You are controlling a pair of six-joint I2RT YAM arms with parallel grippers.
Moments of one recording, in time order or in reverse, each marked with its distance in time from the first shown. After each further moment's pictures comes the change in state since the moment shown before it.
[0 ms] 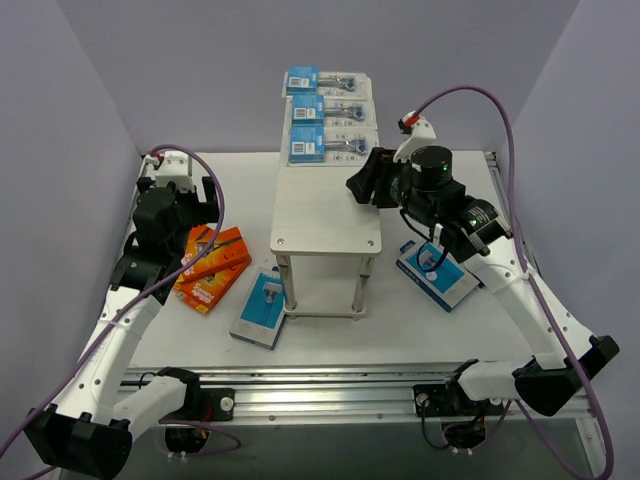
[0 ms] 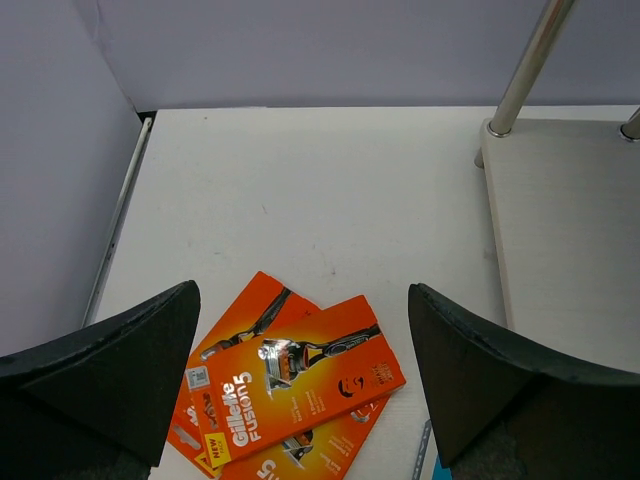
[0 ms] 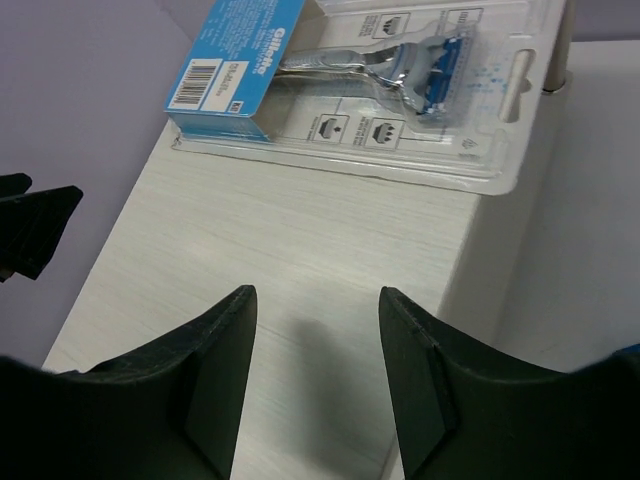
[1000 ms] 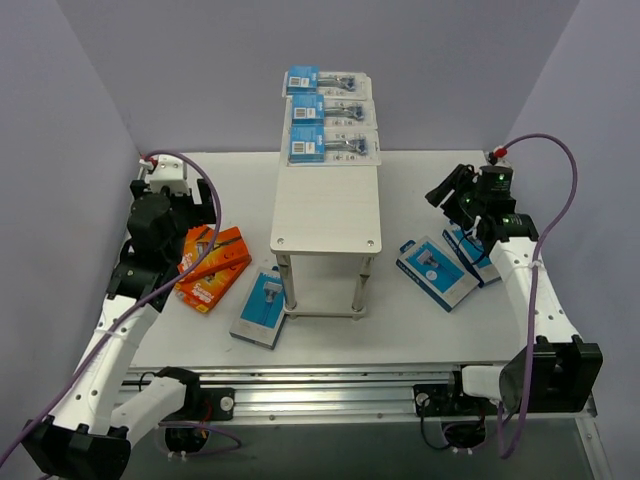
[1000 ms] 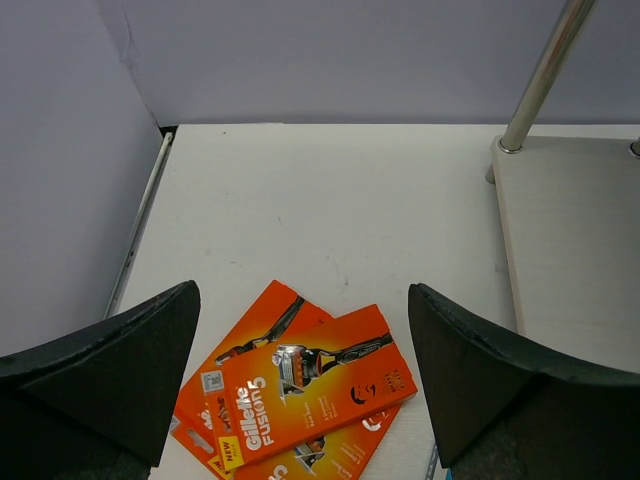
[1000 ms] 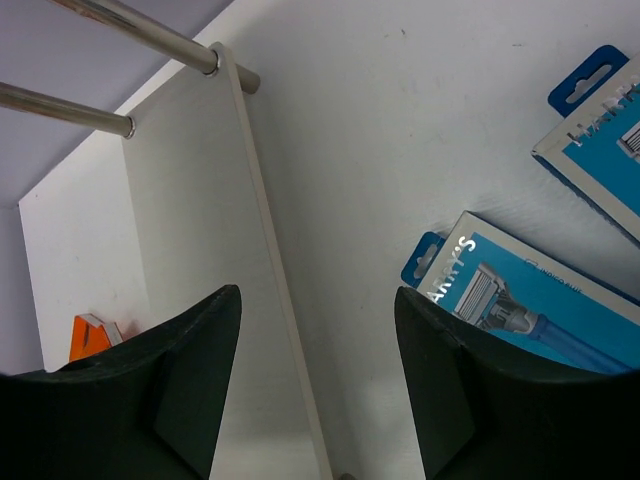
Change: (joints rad) left arm -0.001 -0.058 -0.034 0.039 -0.037 0.023; right arm -0.594 -0.048 -0.362 0.053 -0.123 0.178
